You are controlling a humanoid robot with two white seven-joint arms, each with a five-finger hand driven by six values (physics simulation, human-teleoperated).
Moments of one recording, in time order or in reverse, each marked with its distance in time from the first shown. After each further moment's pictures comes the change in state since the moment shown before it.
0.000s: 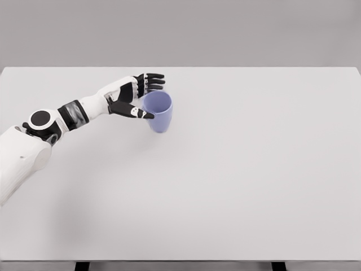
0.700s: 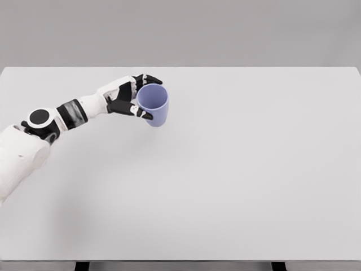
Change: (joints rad) left arm -0.006 0.003 -0.004 0.005 0.008 0.026 0.000; right arm 0.002 0.000 0.000 0.000 0.000 0.000 0.000
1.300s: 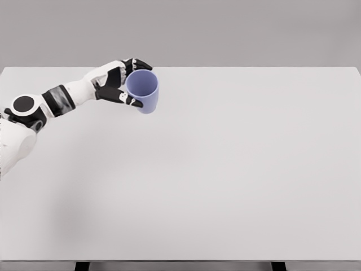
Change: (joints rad) left arm -0.054 0.054 -0.001 -0.021 0.003 0.001 0.000; right arm -0.002 0.000 0.000 0.000 0.000 0.000 0.000
